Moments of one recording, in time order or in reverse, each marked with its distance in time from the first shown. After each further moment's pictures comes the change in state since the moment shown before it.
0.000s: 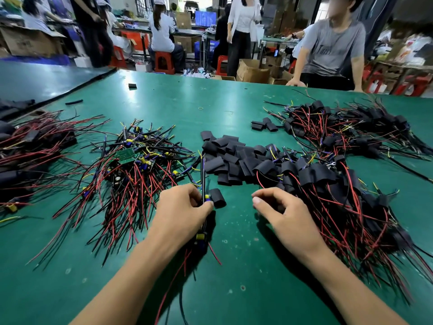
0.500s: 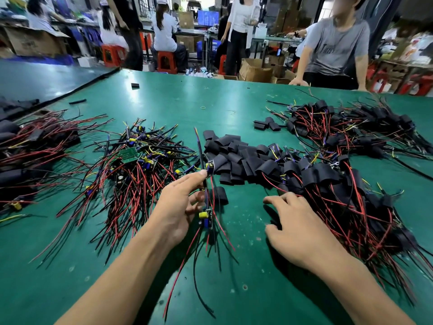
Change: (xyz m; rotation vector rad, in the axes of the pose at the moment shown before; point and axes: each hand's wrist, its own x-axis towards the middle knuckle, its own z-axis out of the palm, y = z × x) left_hand 0.012 0.008 -0.003 -1.186 -0.198 -0.519; right_hand -0.006 -0.008 -0.017 -0.920 -0.250 -0.003
